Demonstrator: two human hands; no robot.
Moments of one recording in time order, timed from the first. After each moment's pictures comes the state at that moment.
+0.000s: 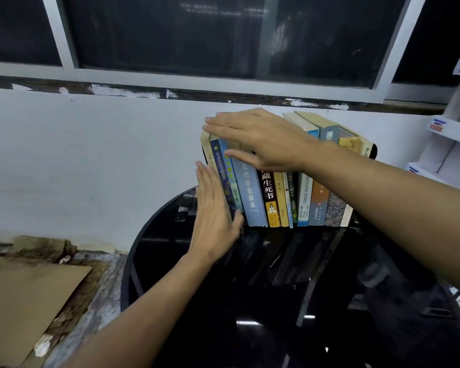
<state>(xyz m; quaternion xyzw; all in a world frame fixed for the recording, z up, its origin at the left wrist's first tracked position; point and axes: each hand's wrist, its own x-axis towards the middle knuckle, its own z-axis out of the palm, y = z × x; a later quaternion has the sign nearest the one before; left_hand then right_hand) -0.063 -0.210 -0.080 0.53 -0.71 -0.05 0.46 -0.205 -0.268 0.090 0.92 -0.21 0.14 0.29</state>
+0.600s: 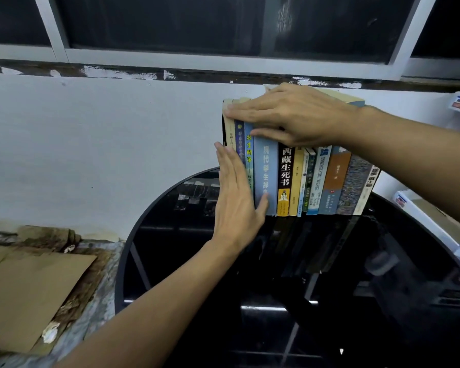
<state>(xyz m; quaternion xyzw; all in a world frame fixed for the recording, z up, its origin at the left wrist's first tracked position) -0.099 -0.227 -0.082 0.51 -0.70 -0.04 0.49 -0.243 -0.294 0.097 0.93 -0.15 0.09 0.33</state>
